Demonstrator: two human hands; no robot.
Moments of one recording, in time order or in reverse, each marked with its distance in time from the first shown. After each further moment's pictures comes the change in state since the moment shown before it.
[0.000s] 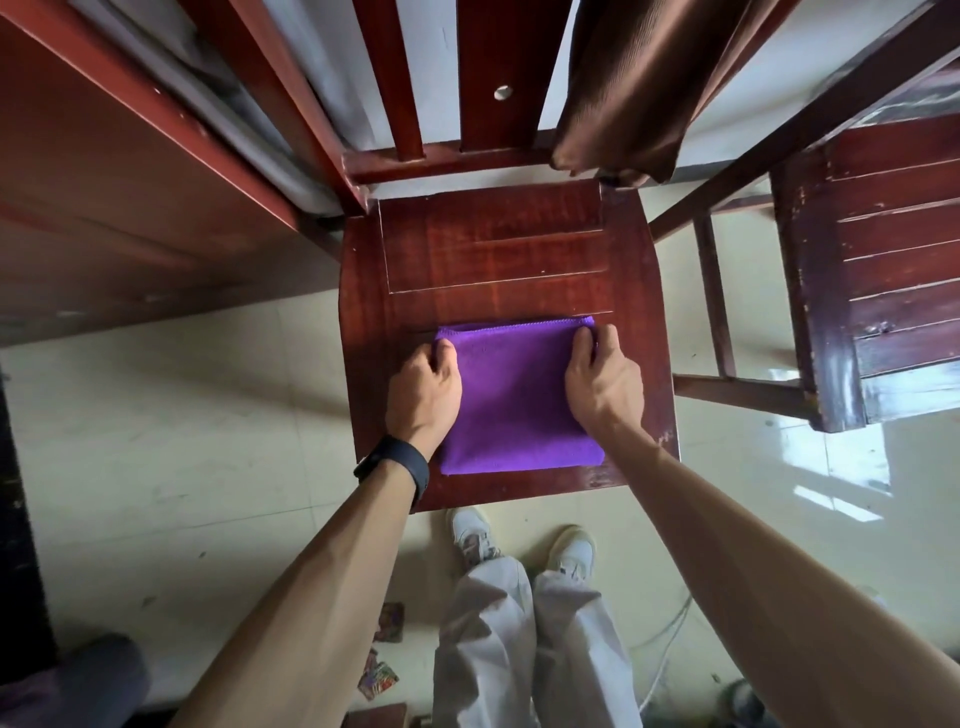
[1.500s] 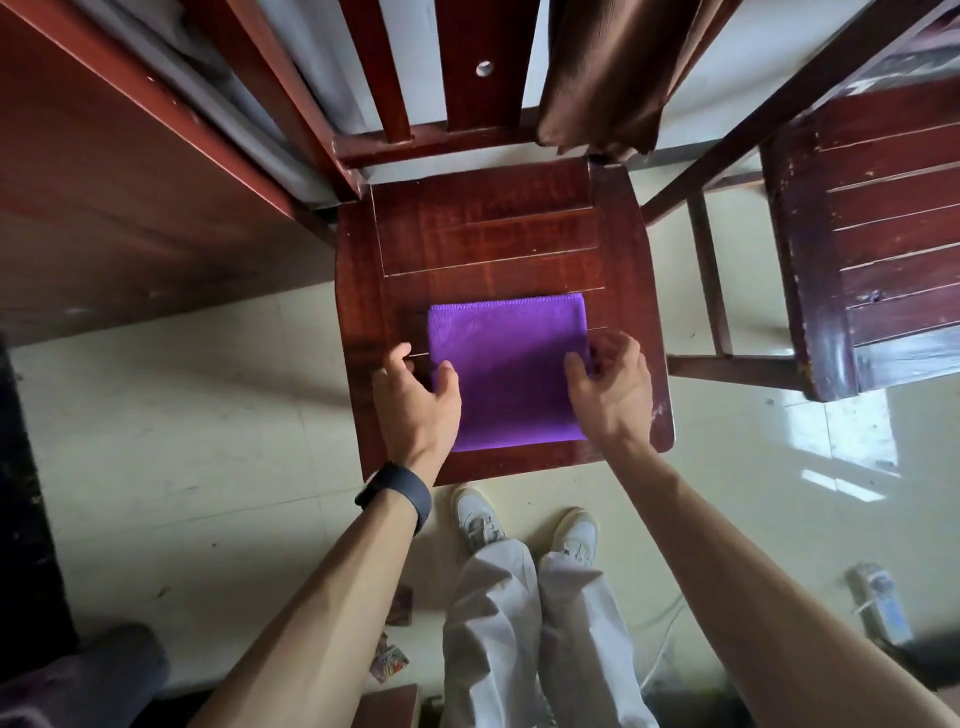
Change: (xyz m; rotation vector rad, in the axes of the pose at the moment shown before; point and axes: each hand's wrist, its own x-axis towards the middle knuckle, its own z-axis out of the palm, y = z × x) left_hand -0.037 -0.029 0.003 -0.072 0.202 0.069; right_hand -0.026 0.044 0.003 0.093 0.111 -0.048
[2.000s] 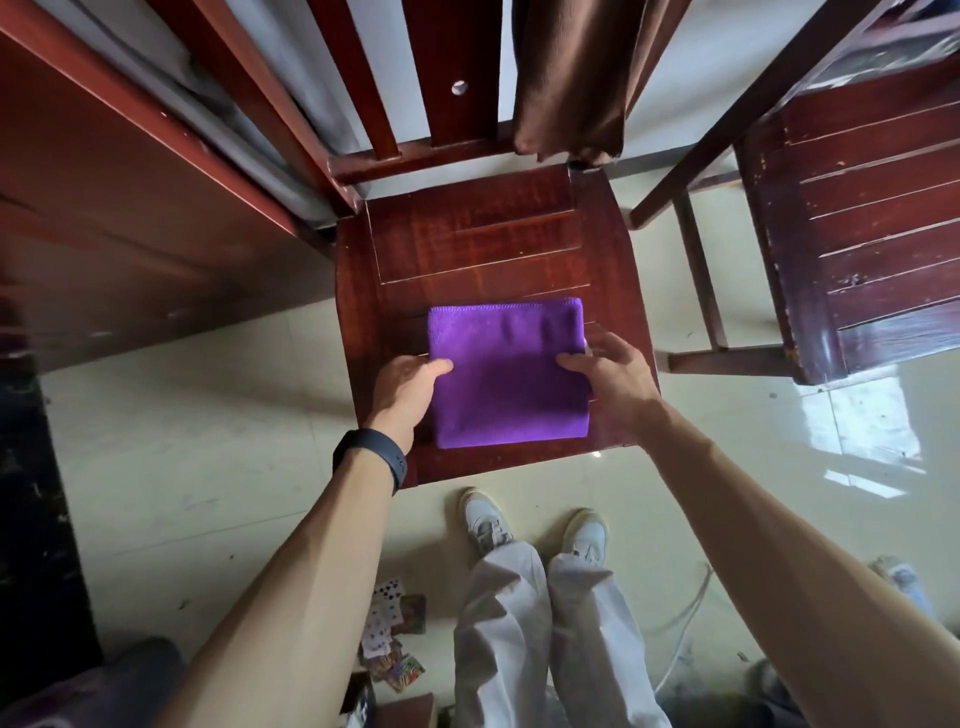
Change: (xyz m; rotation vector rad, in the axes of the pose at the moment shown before) left_hand 0.017 0.019 -0.020 -0.230 -0.361 -0.307; right_hand 0.012 -0.004 -0.035 0.534 -0.386 0.342
